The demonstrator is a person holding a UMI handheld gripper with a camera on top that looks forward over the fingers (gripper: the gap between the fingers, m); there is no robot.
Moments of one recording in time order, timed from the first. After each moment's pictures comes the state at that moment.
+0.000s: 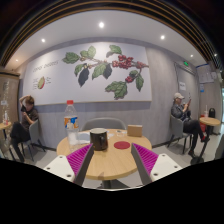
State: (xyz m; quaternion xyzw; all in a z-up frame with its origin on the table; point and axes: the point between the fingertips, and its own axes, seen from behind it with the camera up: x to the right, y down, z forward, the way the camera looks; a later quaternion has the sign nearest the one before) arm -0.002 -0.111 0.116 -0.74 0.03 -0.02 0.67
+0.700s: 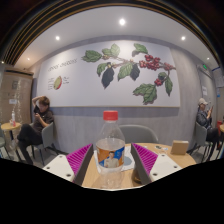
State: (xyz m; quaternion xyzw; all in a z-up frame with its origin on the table) arm -0.176 0.074 0.153 -0.73 -0.06 0.05 0.68
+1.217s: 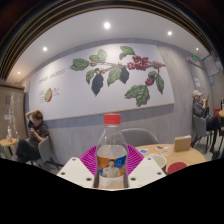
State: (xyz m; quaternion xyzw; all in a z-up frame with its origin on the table) arm -0.172 0.116 0.156 -0.70 0.01 0.07 0.71
